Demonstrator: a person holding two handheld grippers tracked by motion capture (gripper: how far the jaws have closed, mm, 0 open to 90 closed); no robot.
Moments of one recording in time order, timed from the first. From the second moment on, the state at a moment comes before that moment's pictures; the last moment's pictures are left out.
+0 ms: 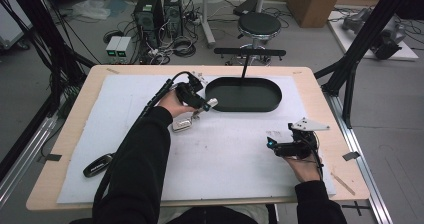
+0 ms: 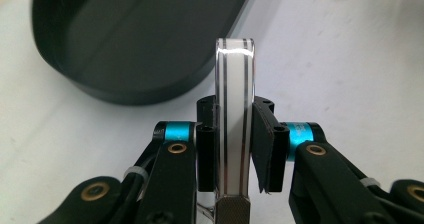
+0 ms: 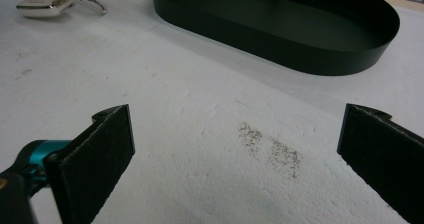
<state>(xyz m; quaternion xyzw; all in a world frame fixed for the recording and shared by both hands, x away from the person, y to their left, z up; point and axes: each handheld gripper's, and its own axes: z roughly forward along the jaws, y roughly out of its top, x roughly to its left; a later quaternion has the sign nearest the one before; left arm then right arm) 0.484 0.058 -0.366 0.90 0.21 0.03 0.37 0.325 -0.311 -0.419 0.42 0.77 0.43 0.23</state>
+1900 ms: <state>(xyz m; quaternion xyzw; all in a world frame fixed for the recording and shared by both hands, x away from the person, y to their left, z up) 0.516 -0.007 -0.229 0.84 0.15 0.10 0.50 0.328 -0.306 -0.423 0.41 0.78 0.43 0.22</state>
